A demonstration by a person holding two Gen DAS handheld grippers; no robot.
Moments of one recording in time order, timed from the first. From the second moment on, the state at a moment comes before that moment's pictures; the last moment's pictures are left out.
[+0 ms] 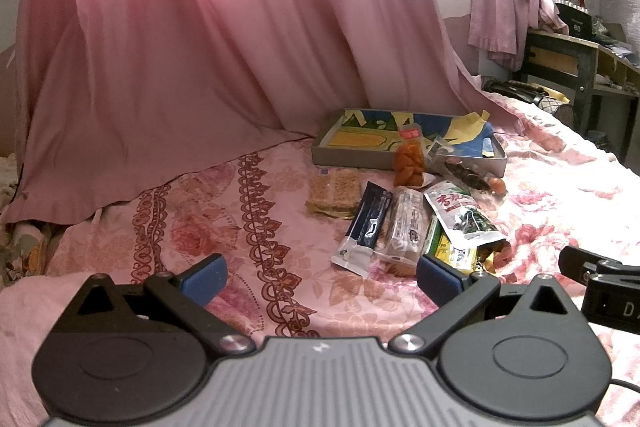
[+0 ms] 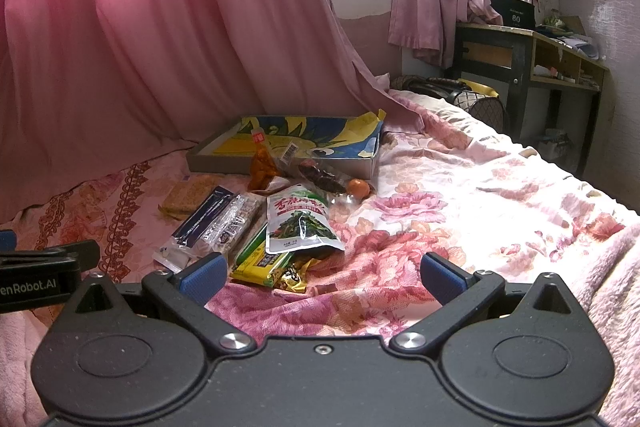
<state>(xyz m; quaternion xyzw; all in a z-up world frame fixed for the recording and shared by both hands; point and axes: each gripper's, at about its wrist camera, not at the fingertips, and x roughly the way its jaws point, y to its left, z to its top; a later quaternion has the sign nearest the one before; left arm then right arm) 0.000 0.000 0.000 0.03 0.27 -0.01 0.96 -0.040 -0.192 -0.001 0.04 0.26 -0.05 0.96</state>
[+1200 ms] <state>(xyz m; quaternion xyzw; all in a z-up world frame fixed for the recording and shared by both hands) 0.075 0.010 0.006 0.03 0.33 -0.02 0.94 0.009 -0.201 0.000 0.05 0.32 -0.06 0.95</state>
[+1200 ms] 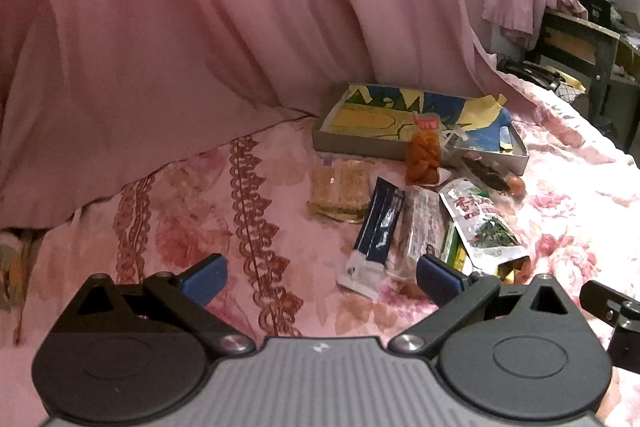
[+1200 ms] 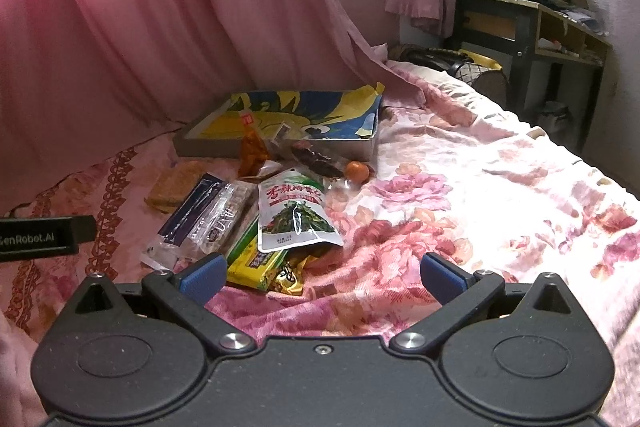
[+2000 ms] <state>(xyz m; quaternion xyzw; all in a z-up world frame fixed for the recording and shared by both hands) 0.177 0.006 -0.017 0.09 0.37 -0.08 0.92 0.110 -0.204 -0.018 -0.03 0.34 0.03 0.94</state>
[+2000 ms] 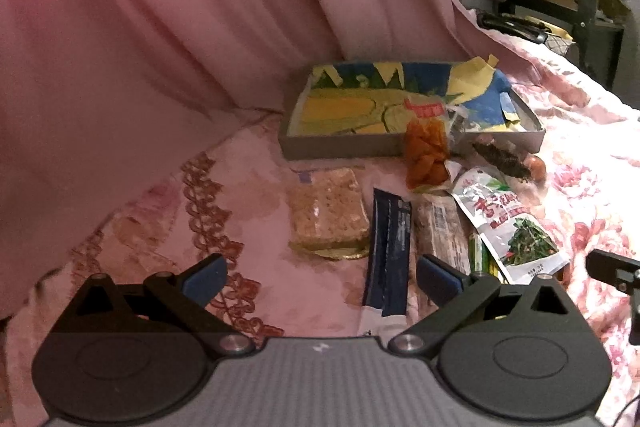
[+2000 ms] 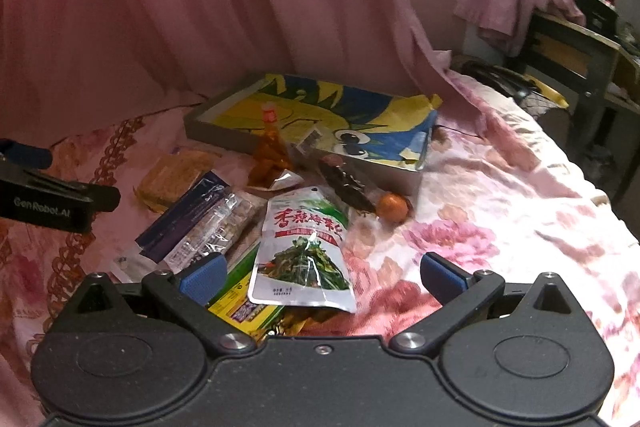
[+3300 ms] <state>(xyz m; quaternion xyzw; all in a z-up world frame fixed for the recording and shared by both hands) 0.259 -0.006 -0.090 0.08 0.48 -0.22 0.84 0.167 -0.123 -0.086 -0.10 0.42 0.14 0.89</state>
